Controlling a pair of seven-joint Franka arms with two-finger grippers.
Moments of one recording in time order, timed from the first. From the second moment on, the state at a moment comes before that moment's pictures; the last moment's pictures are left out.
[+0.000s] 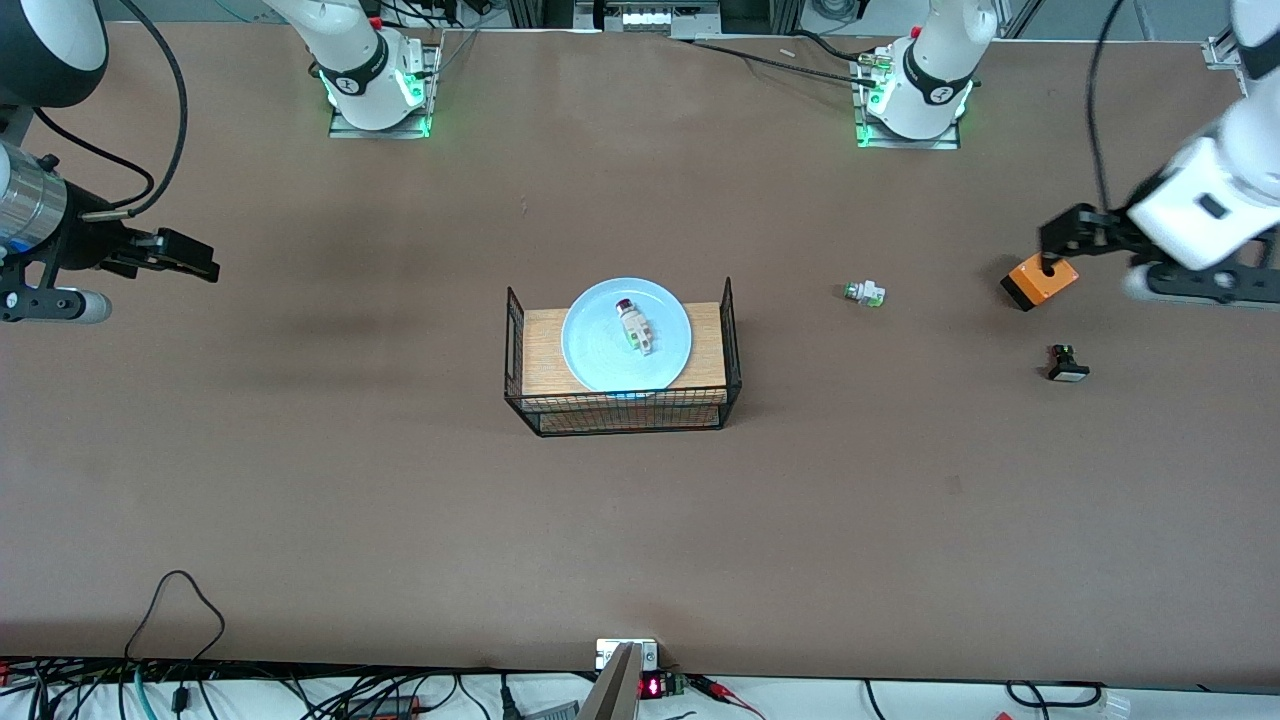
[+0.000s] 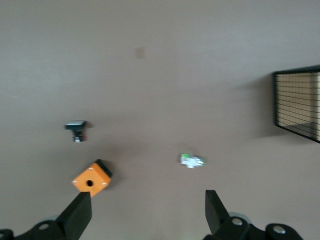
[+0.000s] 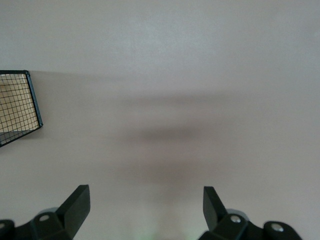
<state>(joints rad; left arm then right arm) 0.05 0.10 -0.19 -1.50 0.01 1.49 -0.07 0.03 0.12 -0.01 -1.55 0.01 1.55 0.07</state>
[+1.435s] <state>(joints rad) -0.35 0.58 -0.49 -1.22 0.13 1.65 -0.91 0.03 0.13 0.00 -1.55 0.01 1.55 0.07</state>
